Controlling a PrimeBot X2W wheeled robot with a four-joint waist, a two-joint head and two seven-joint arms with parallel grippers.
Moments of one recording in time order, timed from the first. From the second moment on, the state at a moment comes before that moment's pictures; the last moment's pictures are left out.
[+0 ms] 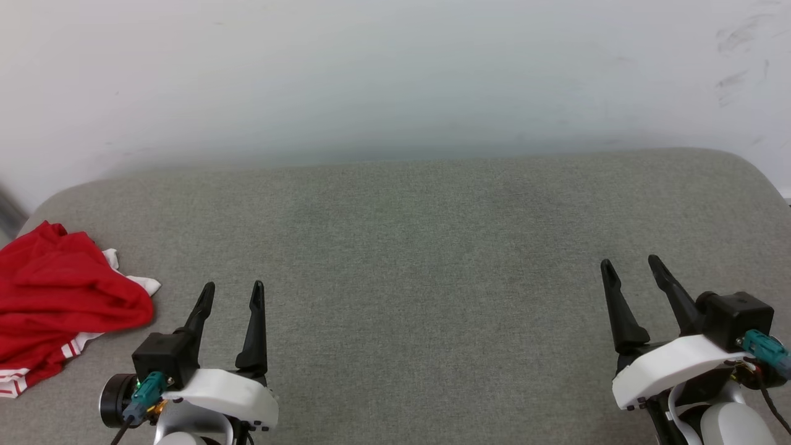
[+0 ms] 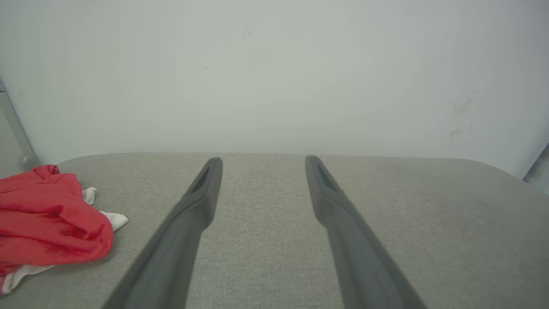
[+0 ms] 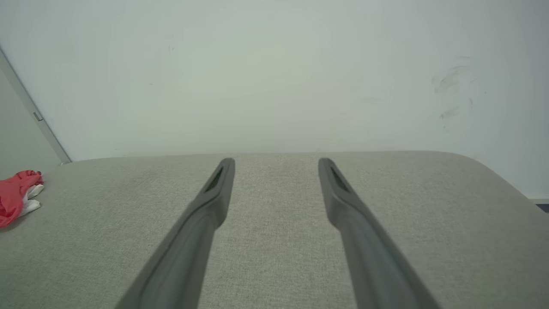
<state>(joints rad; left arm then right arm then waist) -0.06 0.12 -0.07 0.13 -0.25 -0.04 -0.21 -0.10 -0.09 0.02 0.11 0.21 0.13 -0.04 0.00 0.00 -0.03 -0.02</state>
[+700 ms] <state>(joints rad) -0.06 0.11 -0.06 0.15 -0.12 -0.05 -0.25 -0.10 -0.07 0.02 0.10 0.08 0.13 -0.07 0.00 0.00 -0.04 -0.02</state>
